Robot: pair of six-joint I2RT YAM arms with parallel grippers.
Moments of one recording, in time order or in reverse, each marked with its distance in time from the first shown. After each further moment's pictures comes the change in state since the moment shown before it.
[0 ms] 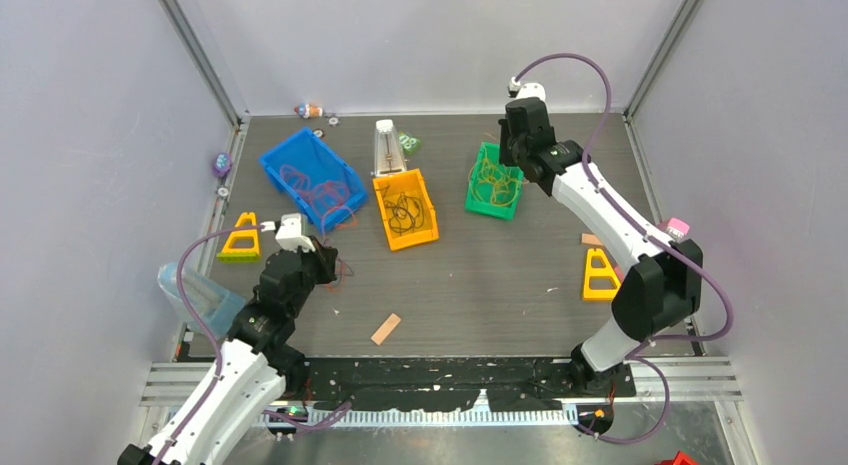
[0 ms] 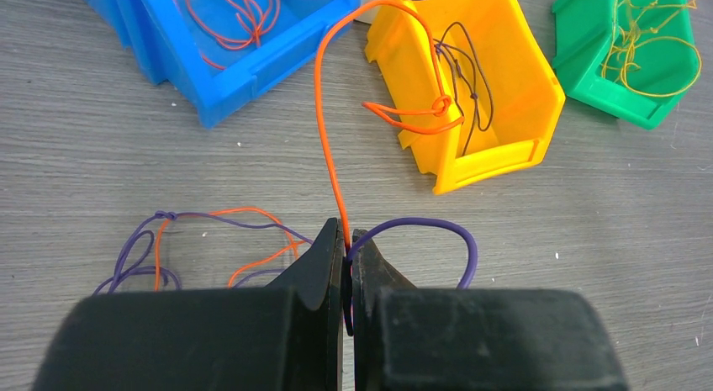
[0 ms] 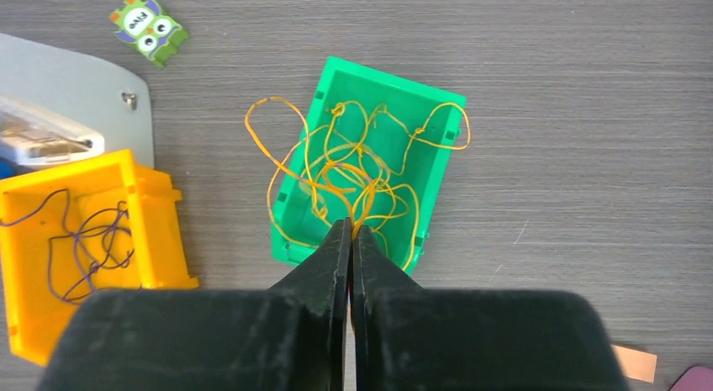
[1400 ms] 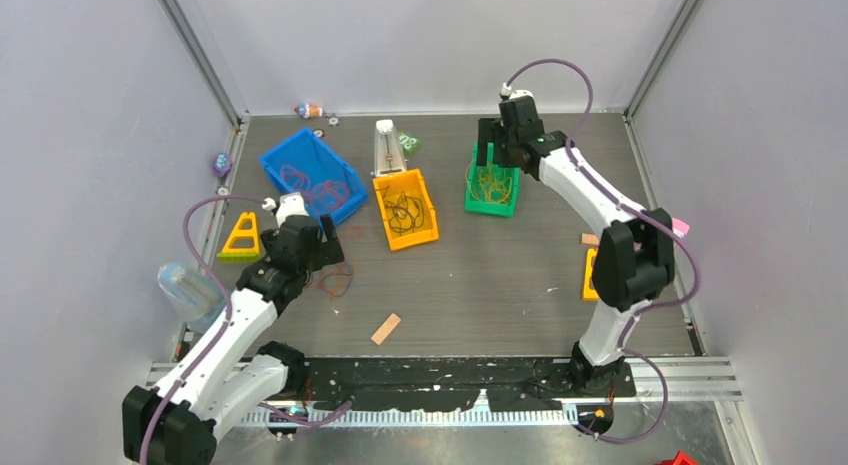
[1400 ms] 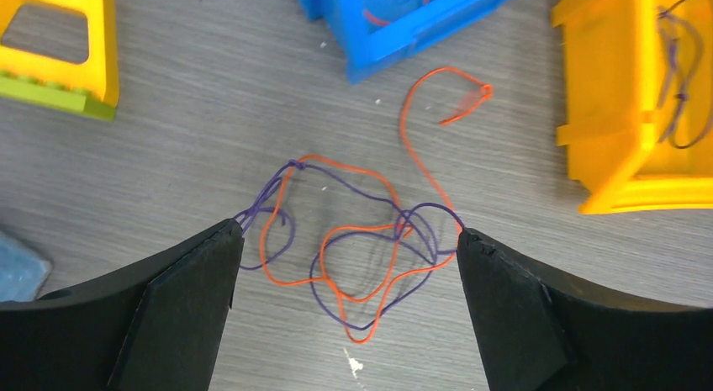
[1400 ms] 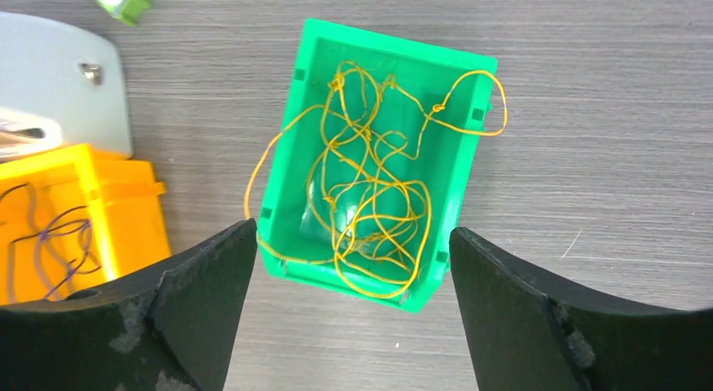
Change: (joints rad) left arm 0.024 0.330 0.261 -0.279 -0.236 -0.053; right arm -0.054 0.250 0.109 -0.029 -0.115 0.018
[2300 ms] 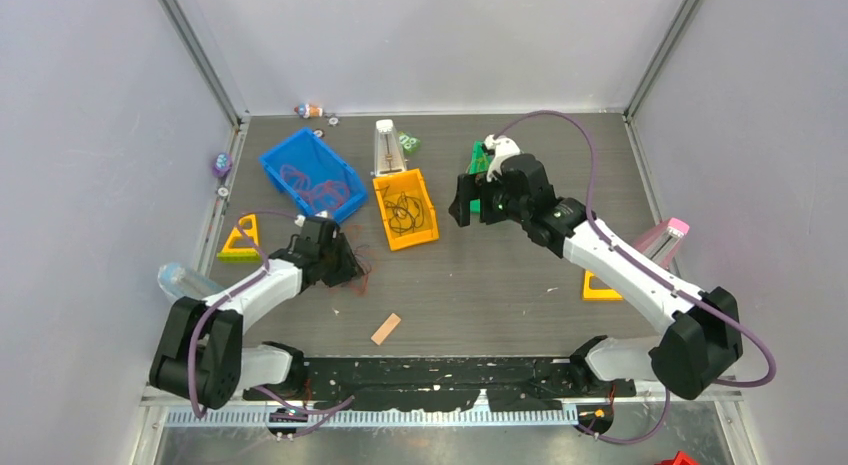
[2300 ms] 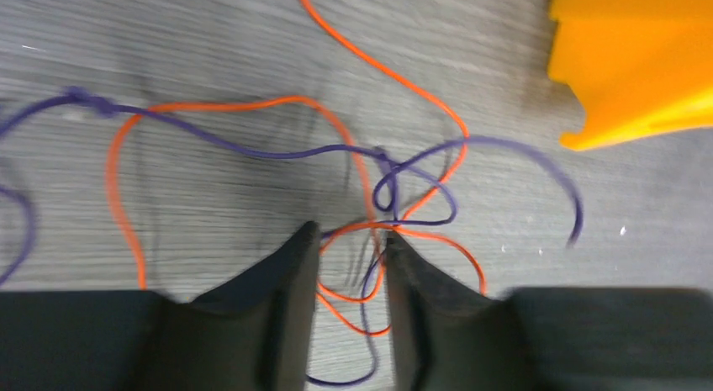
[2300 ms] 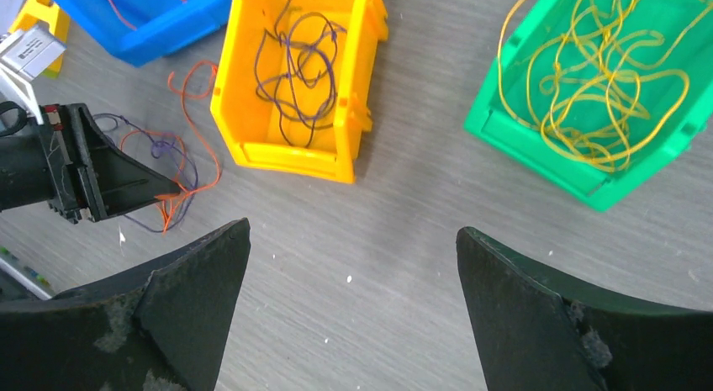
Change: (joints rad) left arm 0.089 0.418 -0.068 0.195 0.475 -0.216; right arm 0.209 -0.524 -0.498 0.183 -0.235 0.041
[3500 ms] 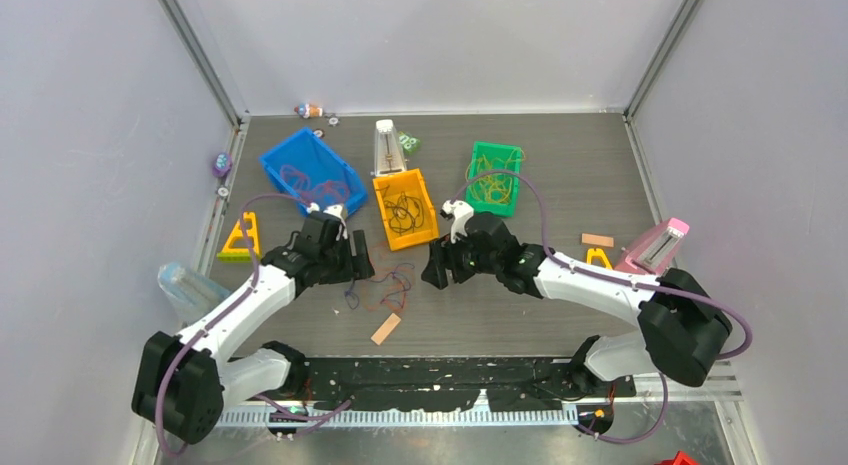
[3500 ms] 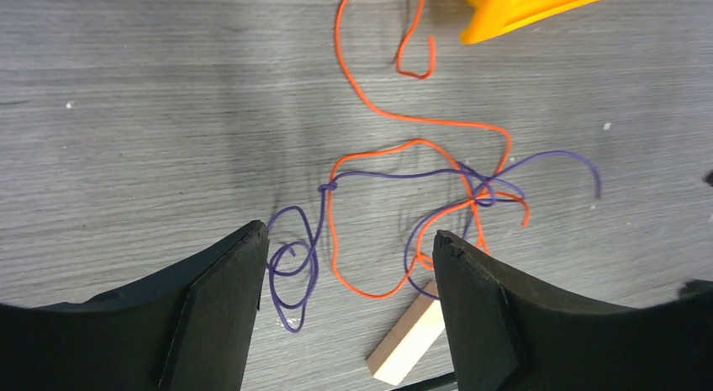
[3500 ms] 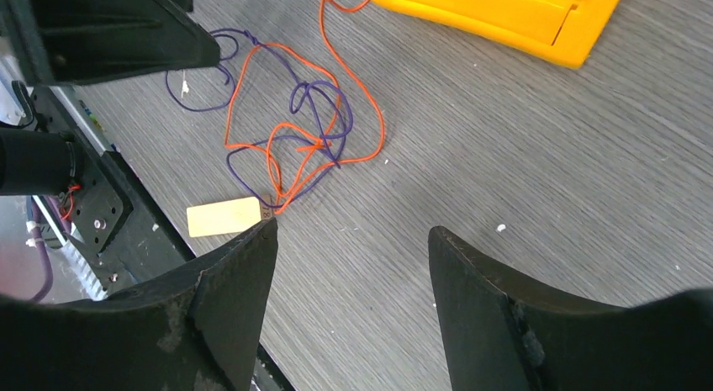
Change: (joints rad) left arm -0.126 -0.187 0.102 -0.209 -0.002 0.168; right arm 0.246 0.037 -0.345 0.311 -0.156 0.083
